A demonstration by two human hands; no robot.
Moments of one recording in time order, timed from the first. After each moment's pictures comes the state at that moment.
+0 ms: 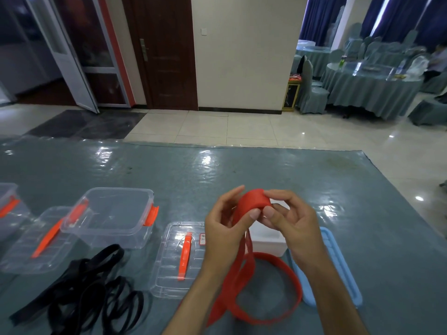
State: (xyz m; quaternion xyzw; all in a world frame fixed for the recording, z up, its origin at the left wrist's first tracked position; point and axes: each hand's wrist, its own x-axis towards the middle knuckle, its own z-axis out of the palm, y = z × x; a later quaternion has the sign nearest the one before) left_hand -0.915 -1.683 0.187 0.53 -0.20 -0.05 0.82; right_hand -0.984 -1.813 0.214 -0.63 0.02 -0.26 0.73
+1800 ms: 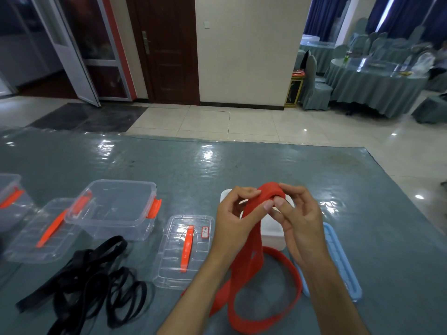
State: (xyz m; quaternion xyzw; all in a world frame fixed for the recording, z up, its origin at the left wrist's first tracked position) left_hand -0.914 -1.688 0.190 0.55 -0.20 -0.08 0.80; right_hand -0.977 -1.807 0.200 -0.51 0.06 -0.31 0.80
